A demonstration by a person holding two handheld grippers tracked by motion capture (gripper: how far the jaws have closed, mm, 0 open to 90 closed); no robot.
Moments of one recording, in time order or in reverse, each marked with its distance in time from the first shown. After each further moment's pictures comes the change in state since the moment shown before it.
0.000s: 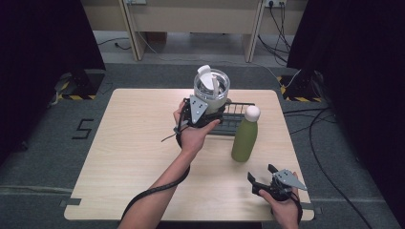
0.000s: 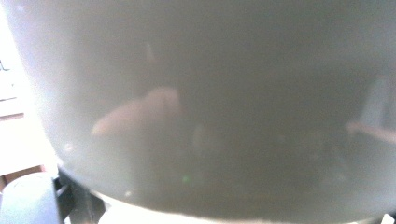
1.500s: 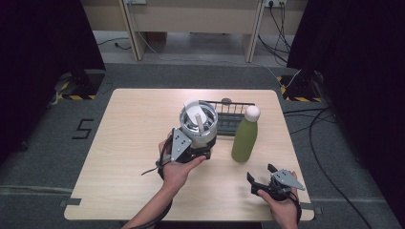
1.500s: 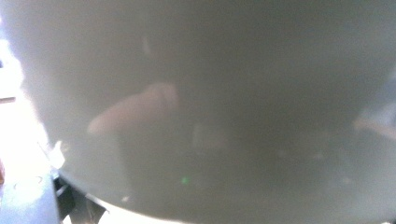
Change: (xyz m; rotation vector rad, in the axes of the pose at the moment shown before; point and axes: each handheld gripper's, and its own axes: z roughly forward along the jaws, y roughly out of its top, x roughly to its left) left arm -0.014 -0.028 -0.096 -0.011 -0.118 -0.068; right arm 0.003 0.001 0.001 0.003 -0.010 -0.031
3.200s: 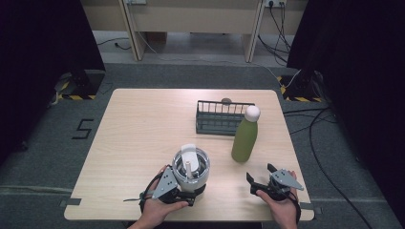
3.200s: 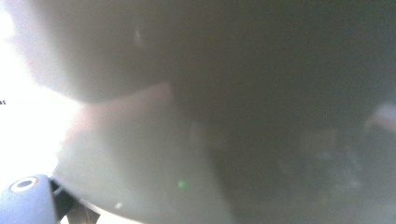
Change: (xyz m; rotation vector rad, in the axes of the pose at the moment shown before) left arm -0.014 -0.070 -0.092 0.164 -0.305 -0.013; right arm 0.001 0.000 0.001 0.003 -0.005 -0.027
